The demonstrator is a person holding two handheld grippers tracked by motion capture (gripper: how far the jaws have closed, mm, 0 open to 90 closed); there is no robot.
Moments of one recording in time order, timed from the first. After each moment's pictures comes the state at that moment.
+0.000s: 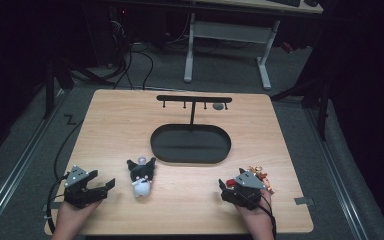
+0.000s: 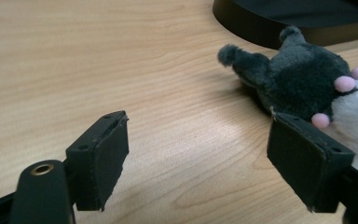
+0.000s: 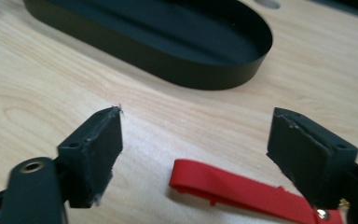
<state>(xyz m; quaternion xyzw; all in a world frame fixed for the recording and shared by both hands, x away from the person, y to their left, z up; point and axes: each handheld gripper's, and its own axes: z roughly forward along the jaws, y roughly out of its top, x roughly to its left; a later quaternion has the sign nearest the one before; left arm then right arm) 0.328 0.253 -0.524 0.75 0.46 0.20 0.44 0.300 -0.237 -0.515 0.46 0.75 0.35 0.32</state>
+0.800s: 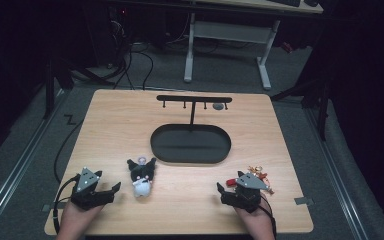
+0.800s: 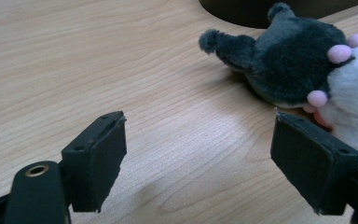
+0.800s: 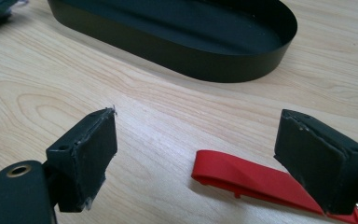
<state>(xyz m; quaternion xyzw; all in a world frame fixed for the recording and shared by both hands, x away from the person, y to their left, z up) 0.324 0.235 -0.528 0.78 0.42 0.23 0.41 0.298 -0.240 -0.520 0.46 0.75 0.38 0.28</state>
